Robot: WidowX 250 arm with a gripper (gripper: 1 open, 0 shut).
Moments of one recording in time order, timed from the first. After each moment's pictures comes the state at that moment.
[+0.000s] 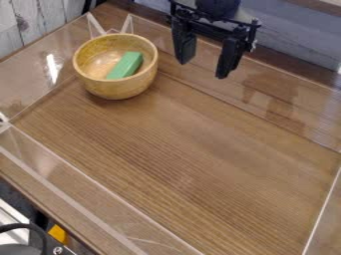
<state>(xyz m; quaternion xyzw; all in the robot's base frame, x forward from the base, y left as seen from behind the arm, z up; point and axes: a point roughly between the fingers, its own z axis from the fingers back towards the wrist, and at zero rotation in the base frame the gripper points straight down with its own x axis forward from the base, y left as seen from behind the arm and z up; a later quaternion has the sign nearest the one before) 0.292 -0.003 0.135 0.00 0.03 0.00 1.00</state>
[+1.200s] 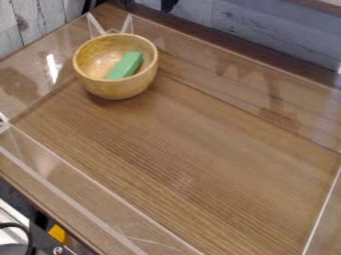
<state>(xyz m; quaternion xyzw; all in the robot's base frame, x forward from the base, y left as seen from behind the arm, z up) 0.304 0.082 0.178 -0.01 0.01 0.14 0.99</state>
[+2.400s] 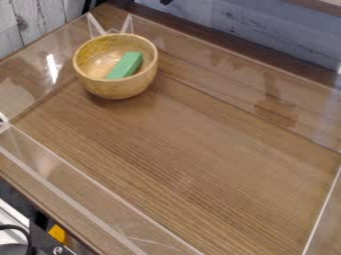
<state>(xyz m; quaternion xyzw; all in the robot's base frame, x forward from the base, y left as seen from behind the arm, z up) 0.322 0.099 0.173 -0.01 0.05 0.10 0.99</state>
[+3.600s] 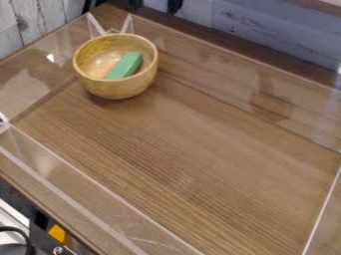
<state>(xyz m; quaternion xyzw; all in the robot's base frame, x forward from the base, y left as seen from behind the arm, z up) 0.350 0.094 0.147 -0.02 0.07 0.15 0.99</state>
